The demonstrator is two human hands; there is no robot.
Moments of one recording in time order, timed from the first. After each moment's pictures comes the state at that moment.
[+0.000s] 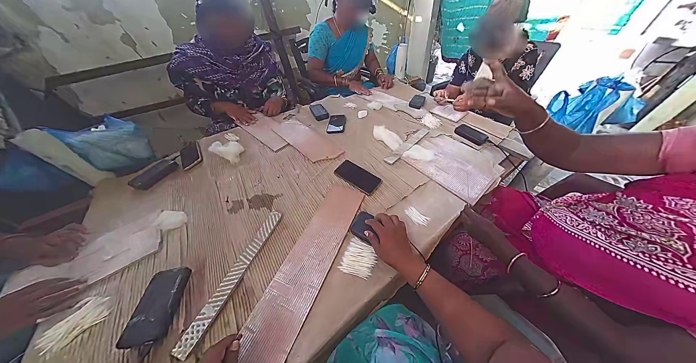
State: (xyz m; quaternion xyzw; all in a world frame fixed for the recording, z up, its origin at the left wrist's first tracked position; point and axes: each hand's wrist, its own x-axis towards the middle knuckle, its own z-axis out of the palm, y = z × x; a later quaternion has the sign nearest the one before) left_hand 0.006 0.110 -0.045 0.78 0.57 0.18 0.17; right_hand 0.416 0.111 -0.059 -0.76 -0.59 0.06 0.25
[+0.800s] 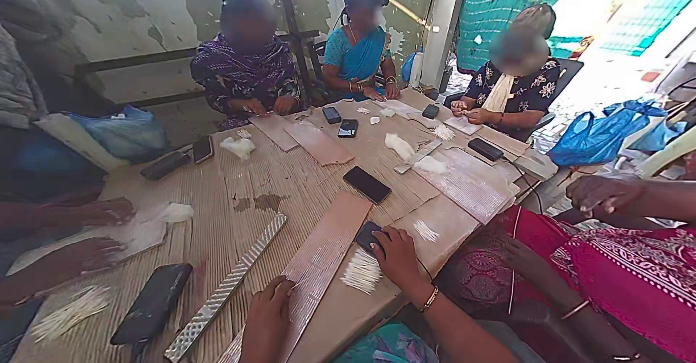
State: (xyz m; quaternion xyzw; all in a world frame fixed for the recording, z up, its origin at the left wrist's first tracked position) left_hand 0.094 0.173 -0.094 0.85 0.44 0.30 0.01; right_hand 0.413 0.113 -0.074 -0.75 -0.60 -0.02 0.28
